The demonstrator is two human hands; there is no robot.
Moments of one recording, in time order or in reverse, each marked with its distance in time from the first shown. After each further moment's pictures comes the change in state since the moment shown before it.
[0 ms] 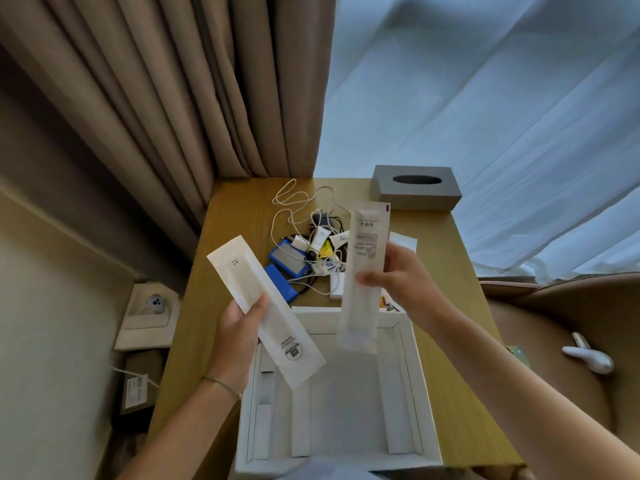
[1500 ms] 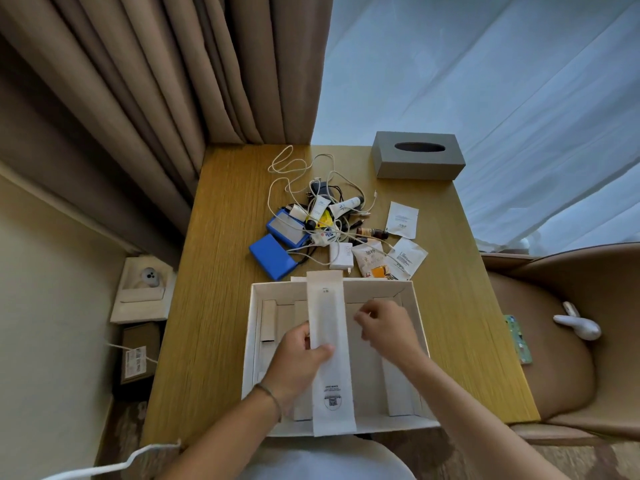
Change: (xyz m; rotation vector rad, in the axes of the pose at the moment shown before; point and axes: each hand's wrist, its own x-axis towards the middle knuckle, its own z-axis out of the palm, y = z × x) left_hand -0.049 -0.067 0.026 0.330 -0.404 -0.195; right_hand -0.043 0.129 0.045 -0.649 0.168 0.331
